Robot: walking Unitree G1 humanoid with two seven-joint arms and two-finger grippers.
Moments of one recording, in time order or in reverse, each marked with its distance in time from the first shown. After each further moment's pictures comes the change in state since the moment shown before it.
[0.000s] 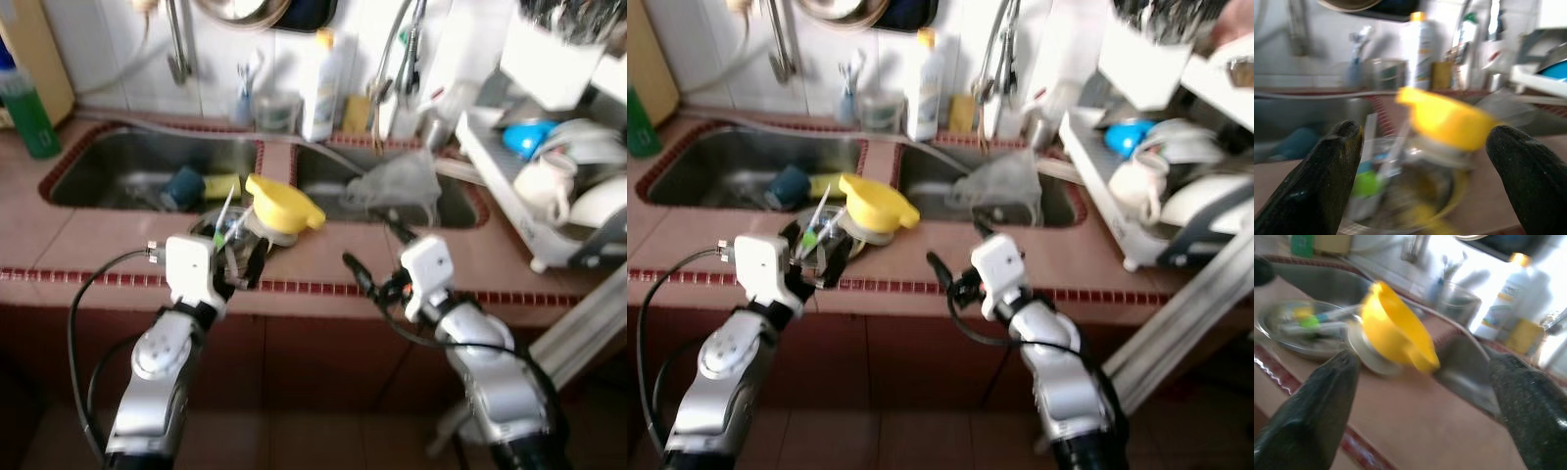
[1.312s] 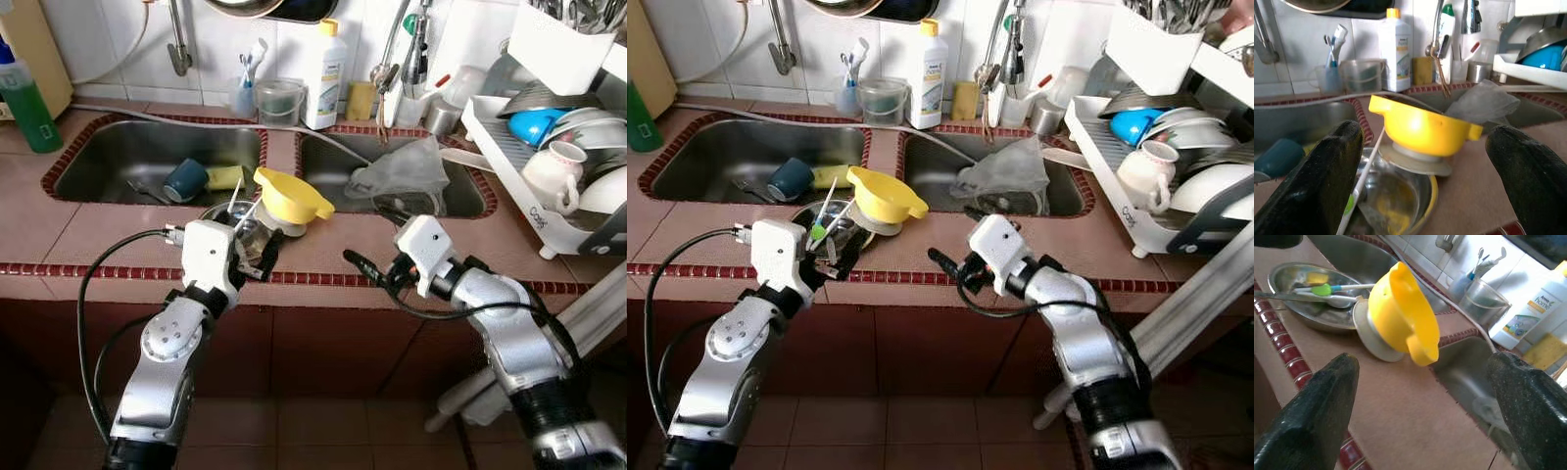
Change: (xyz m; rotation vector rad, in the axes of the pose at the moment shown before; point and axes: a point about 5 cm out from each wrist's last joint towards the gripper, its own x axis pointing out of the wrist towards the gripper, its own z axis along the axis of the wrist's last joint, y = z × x) left arm 0.017 -0.019 0.021 0.041 -0.017 -0.073; right arm 0.018 -0.047 0.012 -0.215 0.052 0.205
